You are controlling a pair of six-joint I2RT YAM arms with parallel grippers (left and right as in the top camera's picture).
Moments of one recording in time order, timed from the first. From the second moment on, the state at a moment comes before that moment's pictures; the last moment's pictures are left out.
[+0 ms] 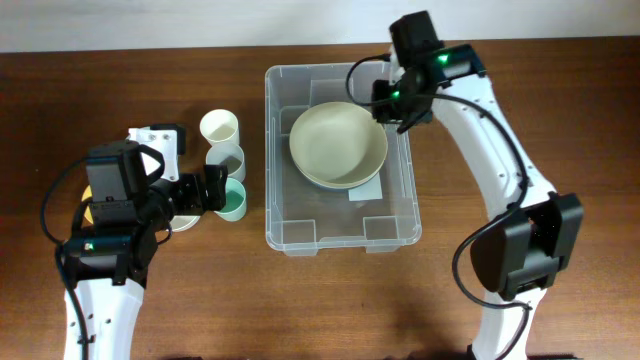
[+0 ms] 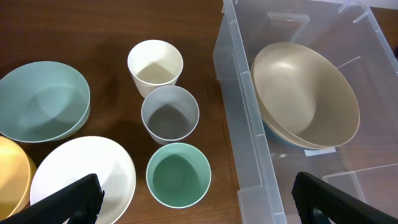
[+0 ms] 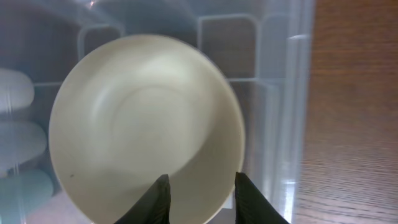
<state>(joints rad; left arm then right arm) 0.05 1.11 1.05 -0.69 0.26 -0.04 0.25 2.07 2.03 -1.15 -0.12 0.31</state>
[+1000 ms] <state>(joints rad) -0.12 1.45 1.35 -0.94 0.12 -0.08 -0.31 1.62 1.77 -1.56 0.03 0.42</state>
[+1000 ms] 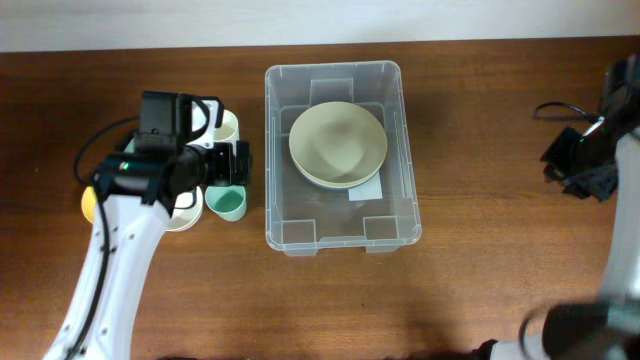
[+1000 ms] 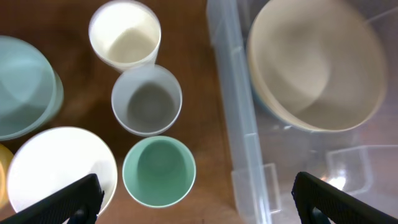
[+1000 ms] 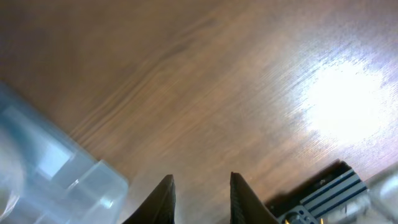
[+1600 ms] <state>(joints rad) -0.11 1.53 1.35 -1.03 -0.05 -0.09 -0.15 1.40 1.60 -1.47 0.09 0.41</state>
